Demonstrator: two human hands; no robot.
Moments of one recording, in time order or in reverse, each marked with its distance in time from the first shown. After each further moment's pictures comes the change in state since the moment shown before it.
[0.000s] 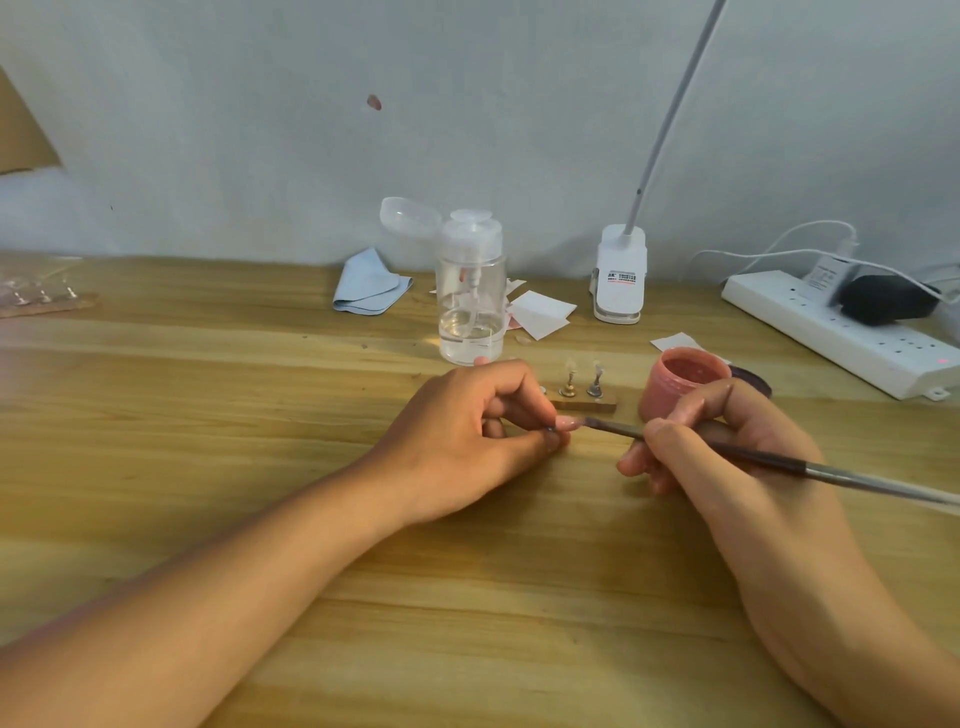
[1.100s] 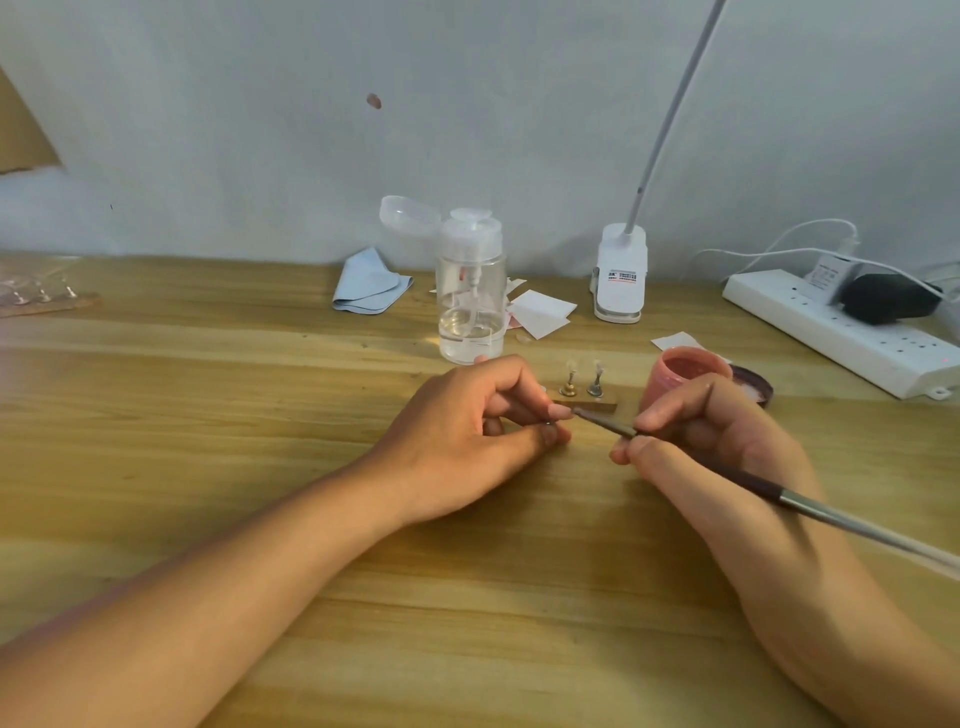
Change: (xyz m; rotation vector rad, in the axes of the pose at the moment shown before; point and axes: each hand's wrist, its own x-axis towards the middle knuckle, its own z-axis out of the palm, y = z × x) left_hand 0.000 0.001 0.000 -0.005 0.002 -0.009; right_hand 0.003 0.007 -0.003 -0.151 -0.080 -0.045
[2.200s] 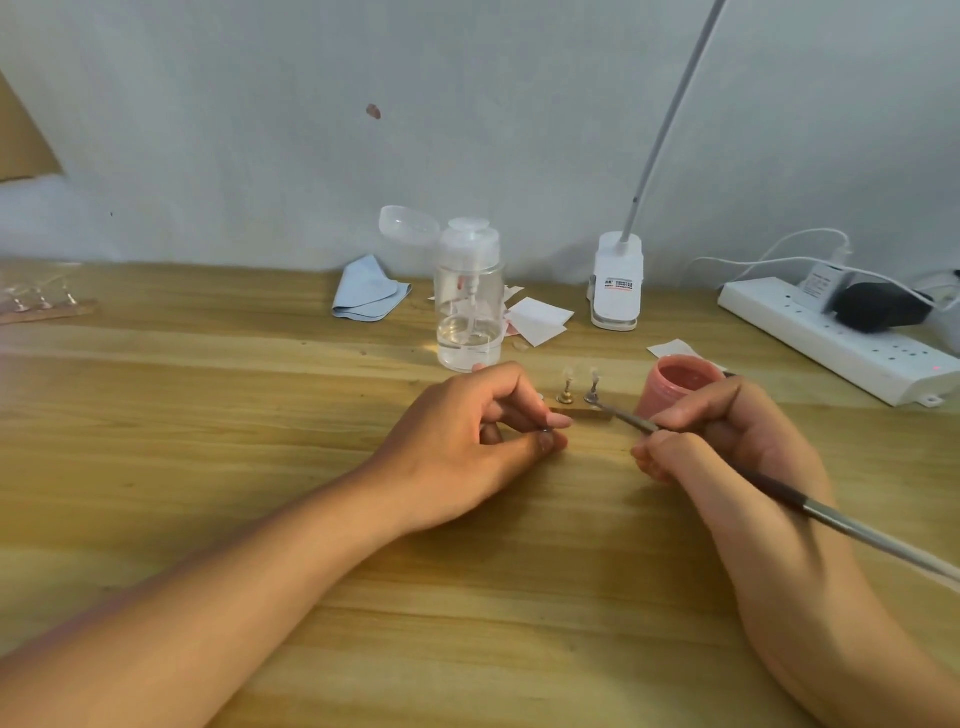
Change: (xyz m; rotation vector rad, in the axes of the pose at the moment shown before) left_hand 0.000 0.000 0.000 -0.015 0.002 0.013; right_hand 0.014 -0.006 -0.001 0.068 0.074 0.150
